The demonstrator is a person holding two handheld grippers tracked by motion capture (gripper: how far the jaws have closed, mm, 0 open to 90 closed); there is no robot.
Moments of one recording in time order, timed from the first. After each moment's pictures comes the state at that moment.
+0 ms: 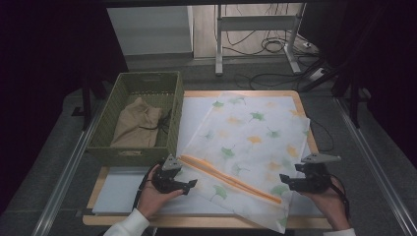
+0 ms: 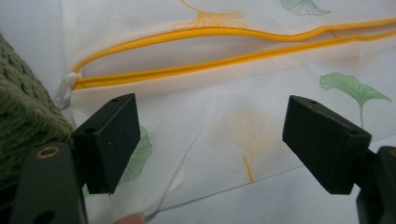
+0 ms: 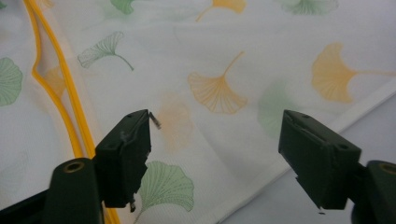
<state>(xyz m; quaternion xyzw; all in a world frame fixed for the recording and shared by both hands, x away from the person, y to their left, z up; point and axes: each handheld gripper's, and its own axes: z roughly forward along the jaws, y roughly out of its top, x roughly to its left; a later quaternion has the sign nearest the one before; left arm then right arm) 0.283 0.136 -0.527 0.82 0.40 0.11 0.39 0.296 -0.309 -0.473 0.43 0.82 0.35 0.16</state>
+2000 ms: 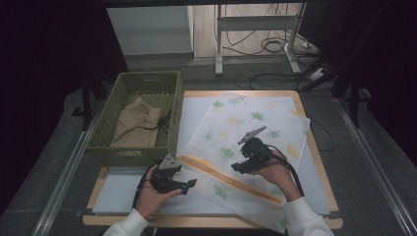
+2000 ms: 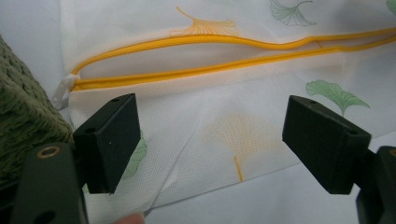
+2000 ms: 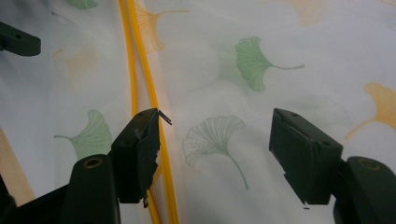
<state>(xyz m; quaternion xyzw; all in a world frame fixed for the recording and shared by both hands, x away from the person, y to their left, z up) 0.281 0.140 -0.523 0.82 0.40 0.10 0.40 0.357 -0.156 -0.457 0.30 0.91 0.27 0.07</state>
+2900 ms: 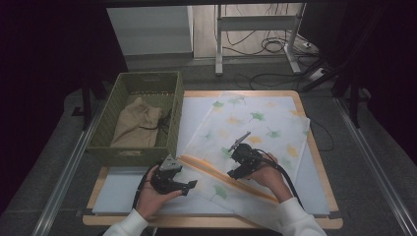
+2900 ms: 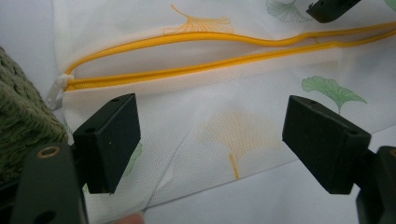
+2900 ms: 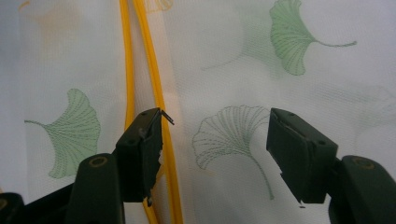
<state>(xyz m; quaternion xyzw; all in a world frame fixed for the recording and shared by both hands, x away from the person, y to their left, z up) 0.279 0.138 -0.523 0.82 0.39 0.09 0.40 0.358 -0.134 -0.484 0.29 0.94 0.20 0.06</state>
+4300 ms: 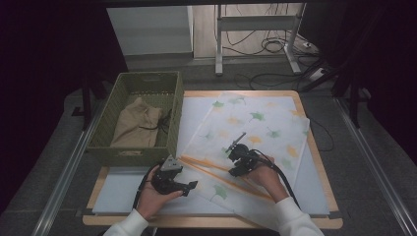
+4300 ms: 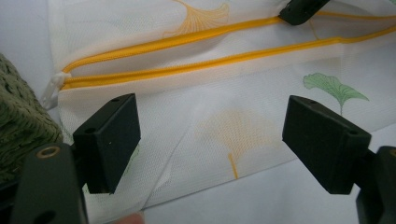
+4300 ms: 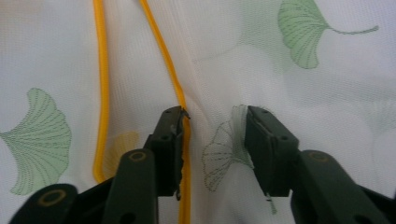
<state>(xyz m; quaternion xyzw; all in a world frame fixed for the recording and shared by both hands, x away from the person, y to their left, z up) 0.279 0.136 -0.524 0.83 0.39 0.09 0.40 0.368 -0.128 -0.500 0.30 0.94 0.17 0.06</state>
